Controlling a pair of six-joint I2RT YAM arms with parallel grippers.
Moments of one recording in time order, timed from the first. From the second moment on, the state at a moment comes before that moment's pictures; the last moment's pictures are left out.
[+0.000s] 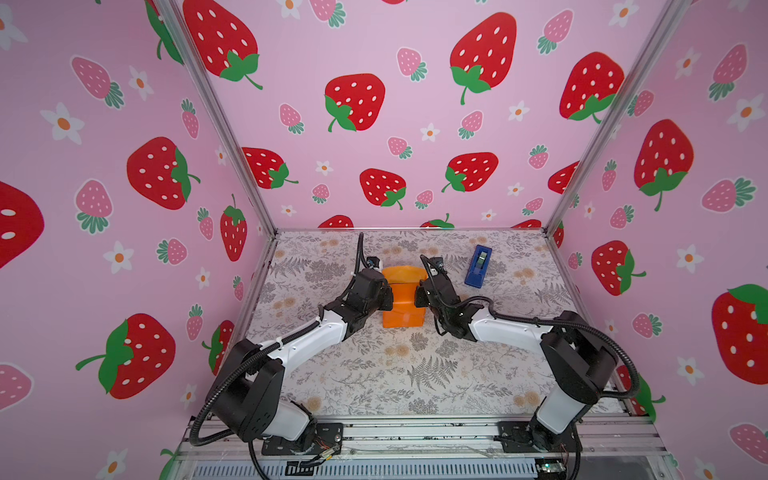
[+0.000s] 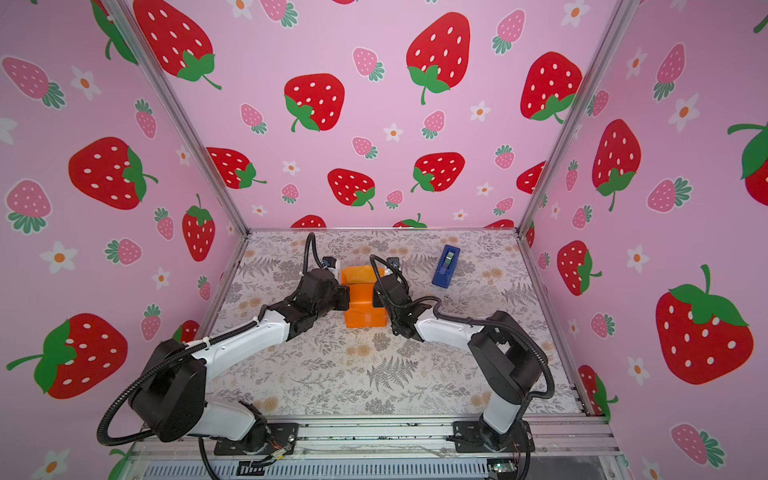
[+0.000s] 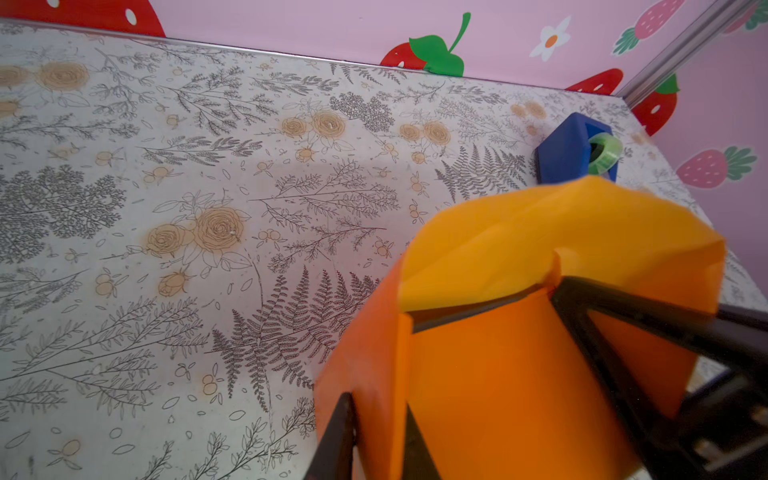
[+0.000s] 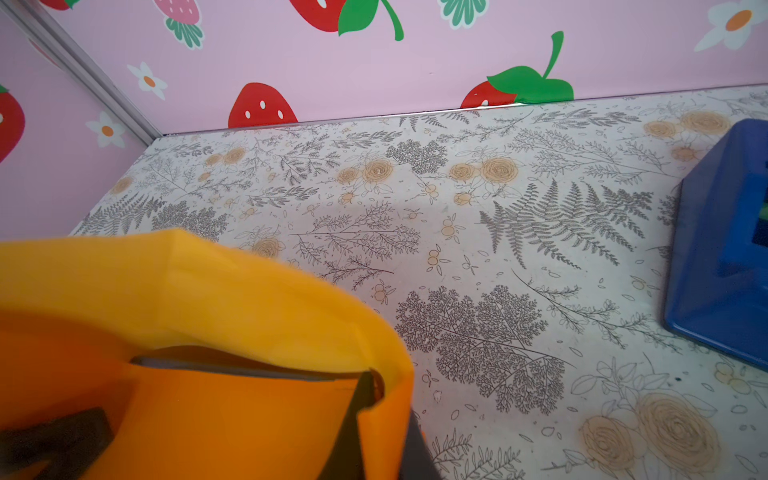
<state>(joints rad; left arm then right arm) -0.56 1.46 0.89 -0.06 -0.14 -0.41 0.90 1.71 0.99 0.24 0.41 0.47</state>
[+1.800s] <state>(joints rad) -0.57 1.45 0.88 -0.06 -0.15 -0.42 0.85 1.55 1.10 0.12 0.38 0.38</state>
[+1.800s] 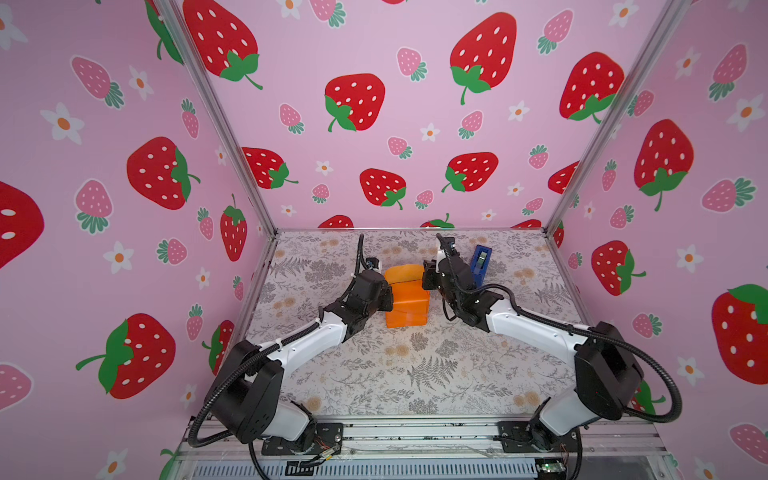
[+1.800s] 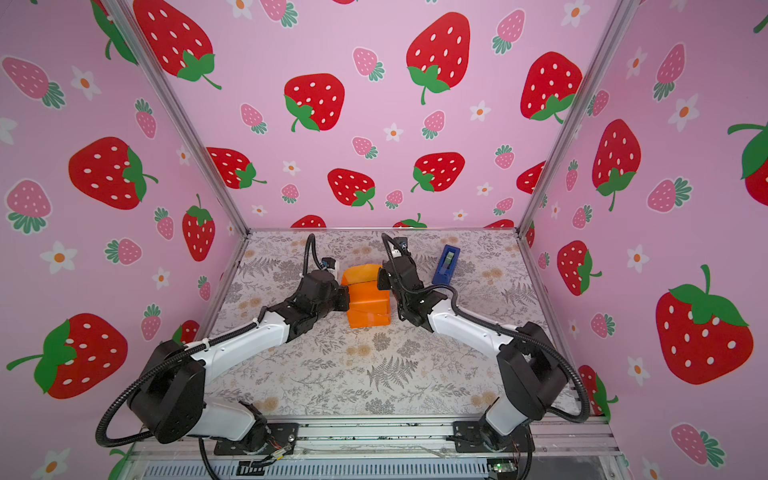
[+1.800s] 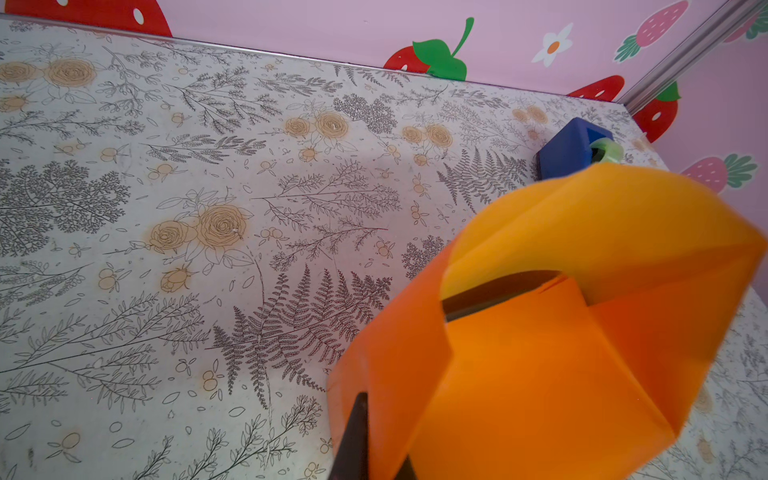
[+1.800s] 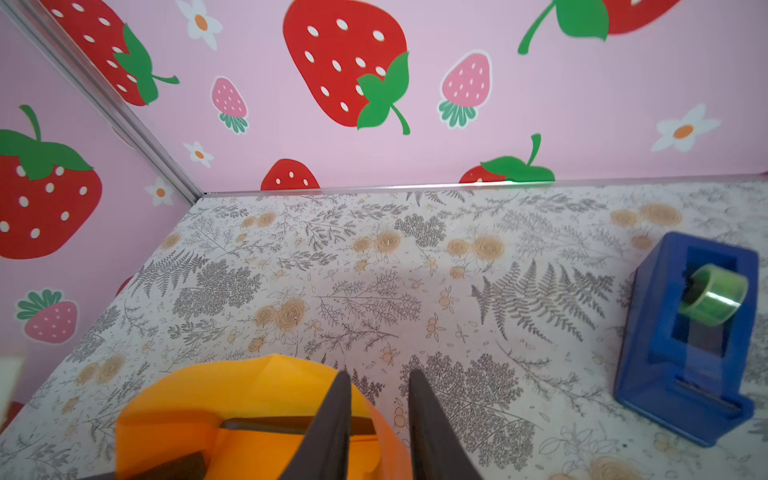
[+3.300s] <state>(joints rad) -0.50 1.33 0.91 -0.15 -0.15 -0.40 0.89 1.71 1.10 0.07 0.16 0.43</state>
